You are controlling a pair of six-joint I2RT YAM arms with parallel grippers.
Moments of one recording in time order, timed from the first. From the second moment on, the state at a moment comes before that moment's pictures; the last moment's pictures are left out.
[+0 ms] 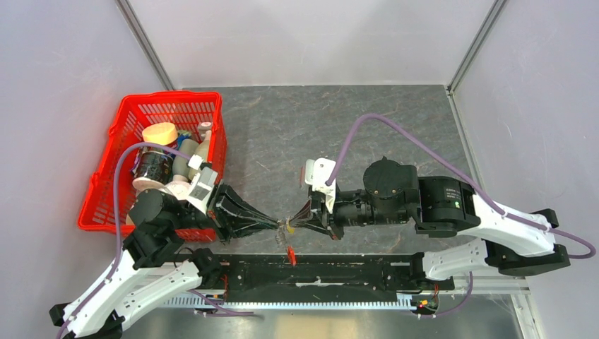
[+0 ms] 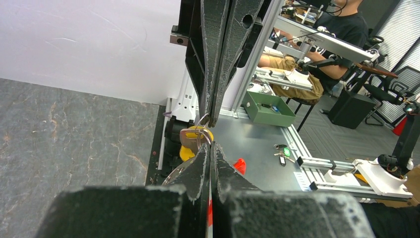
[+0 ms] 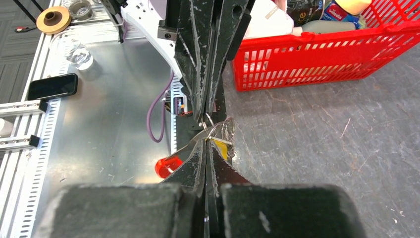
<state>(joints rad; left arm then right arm) -0.84 0.51 0.88 -0.06 0.74 -0.48 1.44 1.22 1.70 -0.75 -0.05 0.02</state>
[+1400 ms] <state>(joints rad) -0.84 0.52 0.86 0.00 0.76 -0.49 1.44 1.17 1.63 -0.68 -0.10 0.04</state>
